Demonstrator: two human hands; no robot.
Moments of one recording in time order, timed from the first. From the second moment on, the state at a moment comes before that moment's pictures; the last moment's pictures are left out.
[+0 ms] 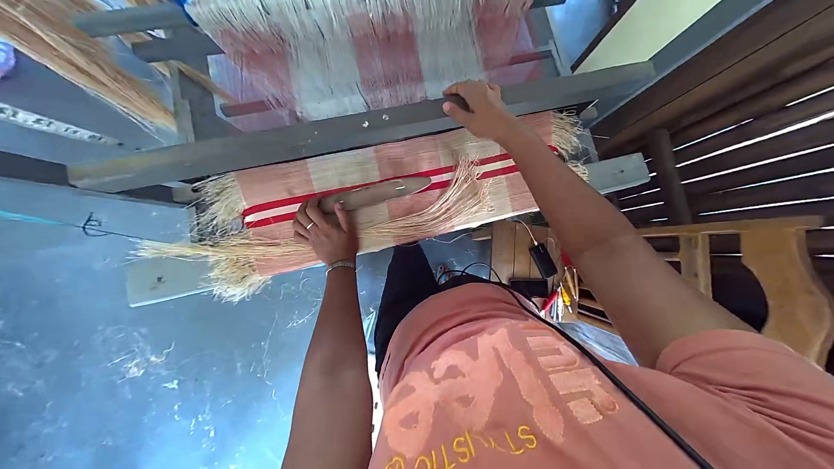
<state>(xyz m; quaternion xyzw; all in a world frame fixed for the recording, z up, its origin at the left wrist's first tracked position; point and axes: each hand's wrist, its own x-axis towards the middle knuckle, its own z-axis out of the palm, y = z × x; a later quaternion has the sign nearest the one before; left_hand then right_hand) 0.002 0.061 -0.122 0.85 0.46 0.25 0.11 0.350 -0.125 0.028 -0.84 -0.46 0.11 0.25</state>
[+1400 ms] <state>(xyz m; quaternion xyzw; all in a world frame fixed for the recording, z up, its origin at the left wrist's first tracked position) 0.003 0.059 -0.120 0.84 0.47 0.25 0.09 0.308 -0.207 -0.017 -0.81 -0.27 0.26 0.45</state>
